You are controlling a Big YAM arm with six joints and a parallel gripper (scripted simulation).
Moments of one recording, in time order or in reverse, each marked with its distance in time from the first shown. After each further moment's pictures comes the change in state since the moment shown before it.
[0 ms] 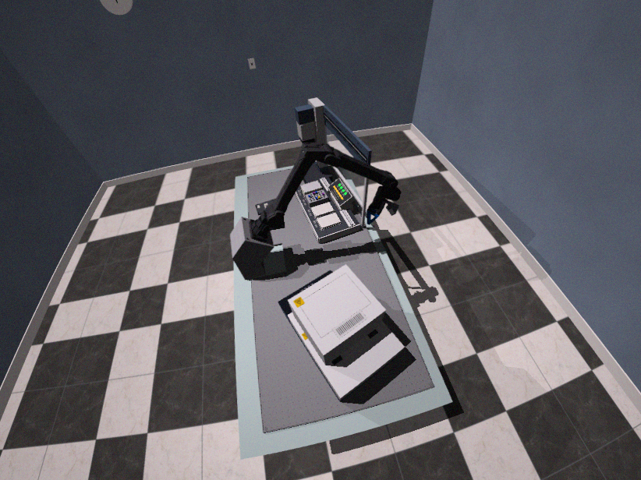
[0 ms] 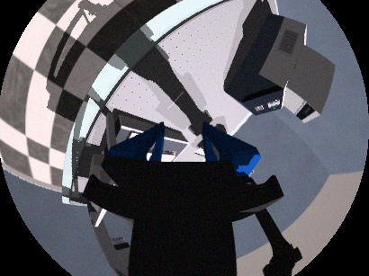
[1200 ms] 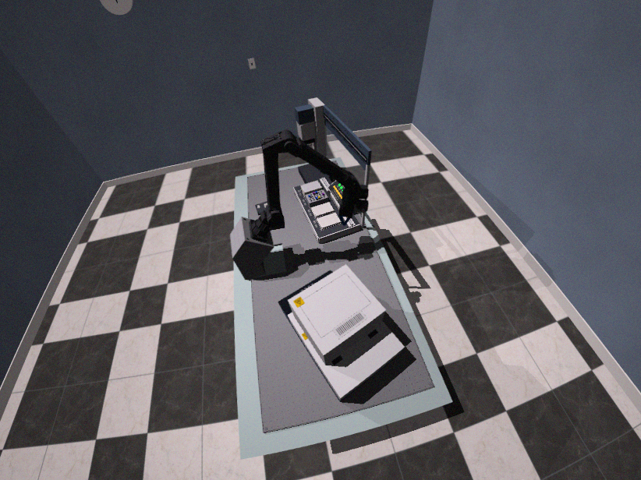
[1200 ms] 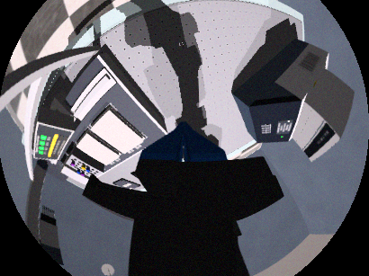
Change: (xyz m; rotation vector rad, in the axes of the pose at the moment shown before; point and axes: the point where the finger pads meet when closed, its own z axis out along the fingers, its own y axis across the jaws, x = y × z) arm 0.115 -0.061 0.048 -0.209 -0.200 -0.313
